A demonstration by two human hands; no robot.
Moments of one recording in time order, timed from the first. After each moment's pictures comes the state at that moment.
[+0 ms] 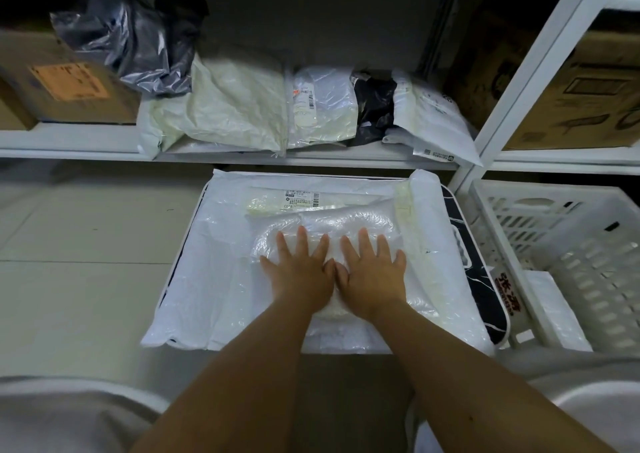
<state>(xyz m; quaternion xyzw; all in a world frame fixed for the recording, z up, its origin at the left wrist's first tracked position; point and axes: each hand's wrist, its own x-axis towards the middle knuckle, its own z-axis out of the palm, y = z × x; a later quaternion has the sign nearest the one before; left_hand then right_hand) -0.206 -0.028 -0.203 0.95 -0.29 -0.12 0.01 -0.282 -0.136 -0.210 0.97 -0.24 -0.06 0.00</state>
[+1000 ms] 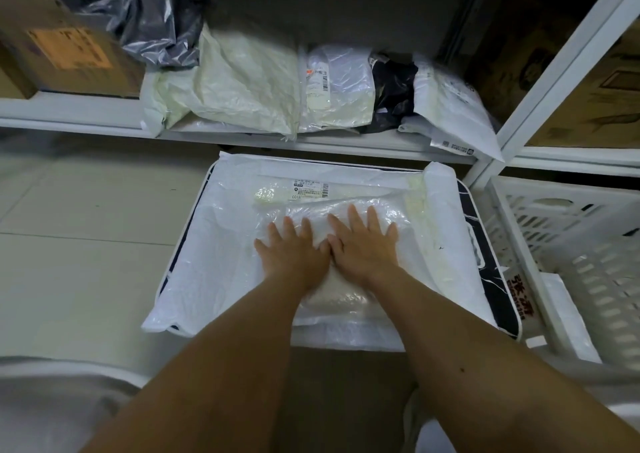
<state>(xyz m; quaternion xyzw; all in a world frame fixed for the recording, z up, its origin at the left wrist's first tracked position) -0.173 -0.026 -0.211 0.96 -0.22 -0.17 0.03 -0.233 -0.145 -0.202 0.97 -0.21 -0.11 -0.07</state>
